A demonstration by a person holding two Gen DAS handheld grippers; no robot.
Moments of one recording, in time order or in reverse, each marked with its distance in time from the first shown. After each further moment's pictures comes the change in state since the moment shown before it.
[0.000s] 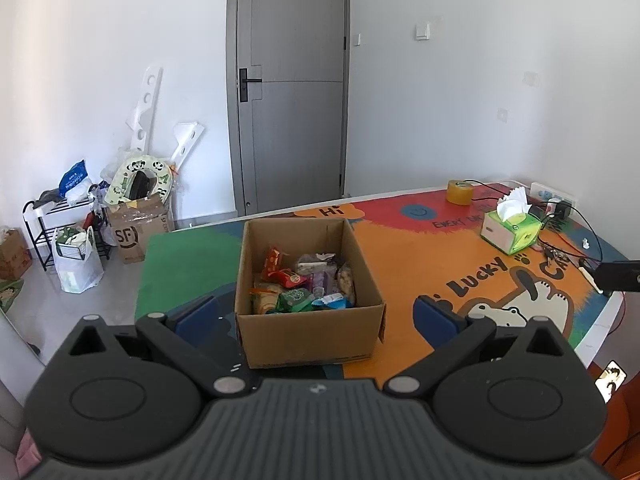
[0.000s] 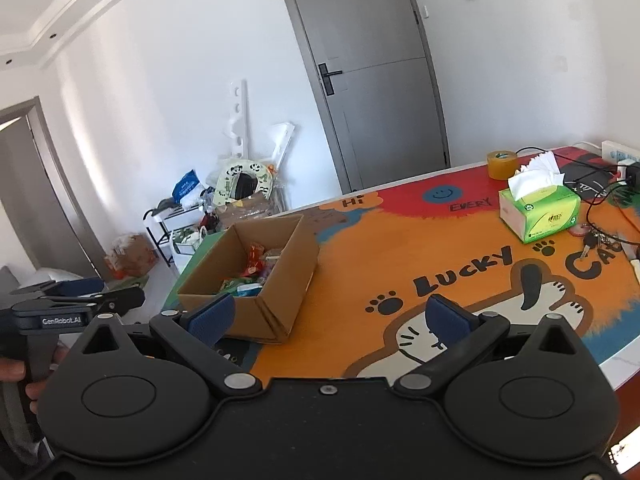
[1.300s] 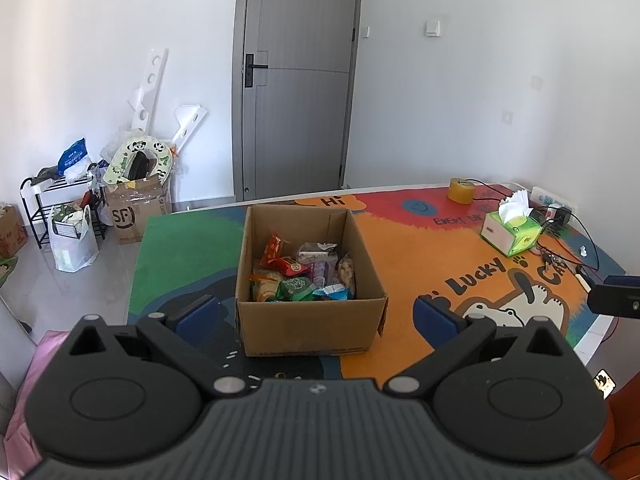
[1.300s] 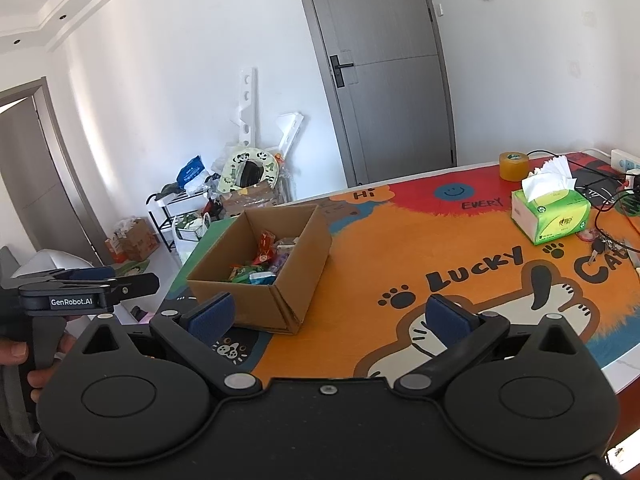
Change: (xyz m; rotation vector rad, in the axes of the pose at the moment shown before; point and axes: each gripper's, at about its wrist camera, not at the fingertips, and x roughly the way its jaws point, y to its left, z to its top) left arm 0.003 0.009 0.000 -0.053 0.034 -0.008; right arm 0.005 0.018 -0.003 -0.036 0.022 0.000
